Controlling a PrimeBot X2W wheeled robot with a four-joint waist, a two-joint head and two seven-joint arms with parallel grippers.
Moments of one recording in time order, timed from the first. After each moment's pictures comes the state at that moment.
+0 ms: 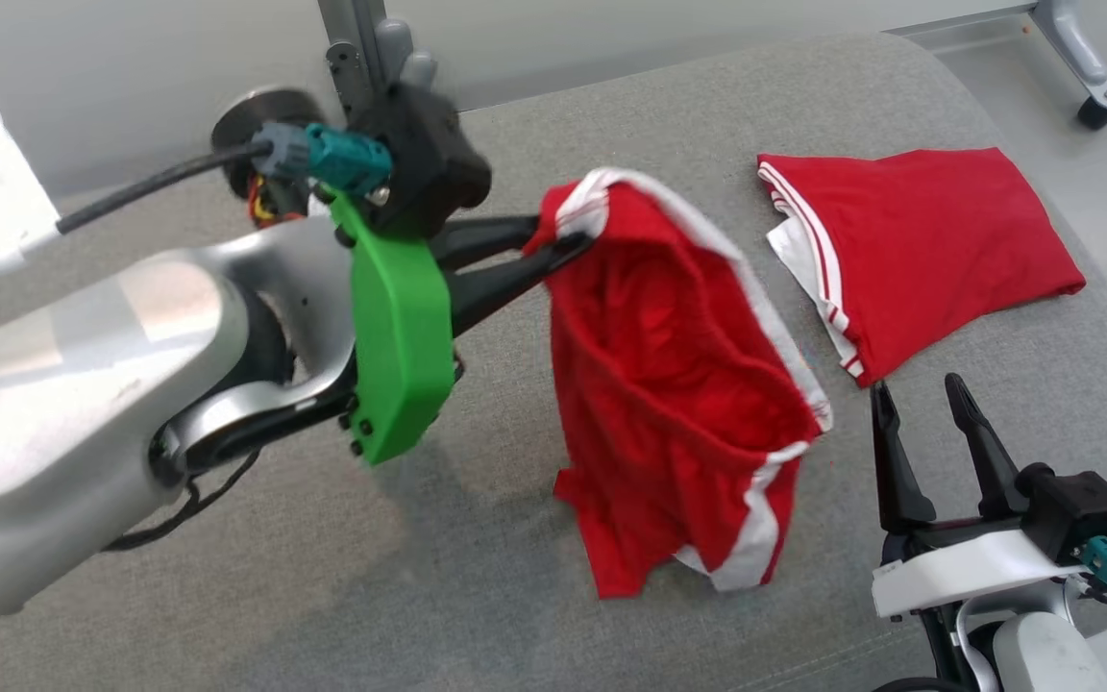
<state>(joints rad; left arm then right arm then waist) -1.29 0.65 -1.25 -0.14 -1.13 -0.13 0.29 -0.04 -0.05 -0.01 0.10 0.19 0.13 -0.26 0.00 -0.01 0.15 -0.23</state>
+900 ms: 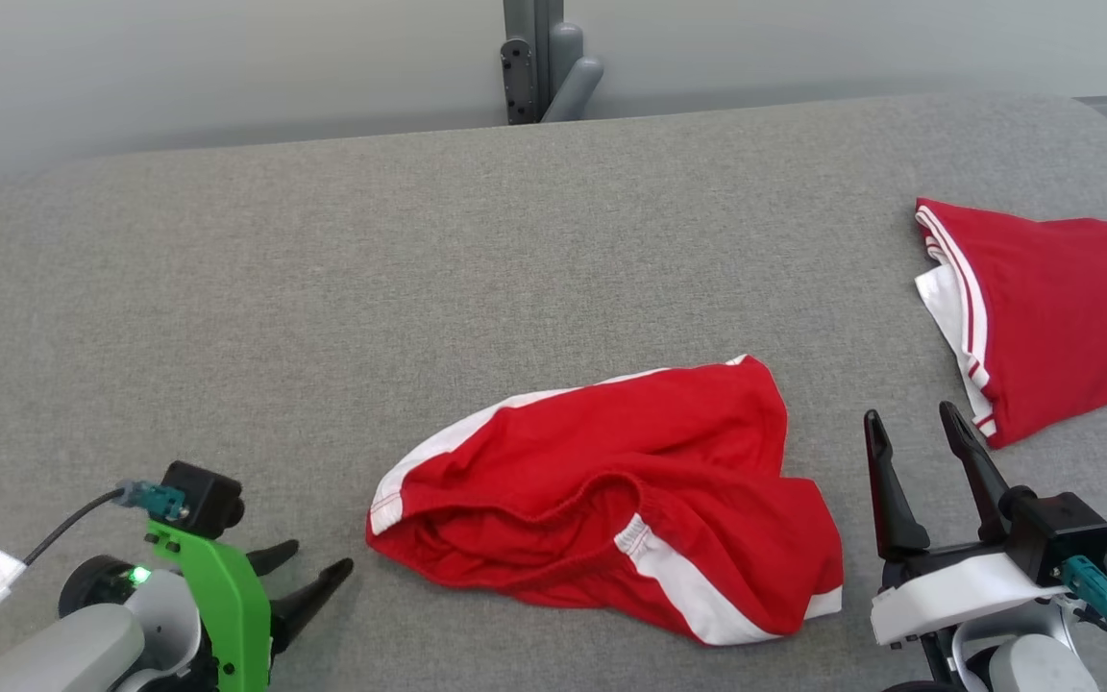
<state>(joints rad) -0.62 0.76 -1.25 0.30 -1.27 -0.13 0.13 -0.02 -0.05 -0.01 0.13 0.12 0.13 -0.26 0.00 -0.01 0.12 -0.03</state>
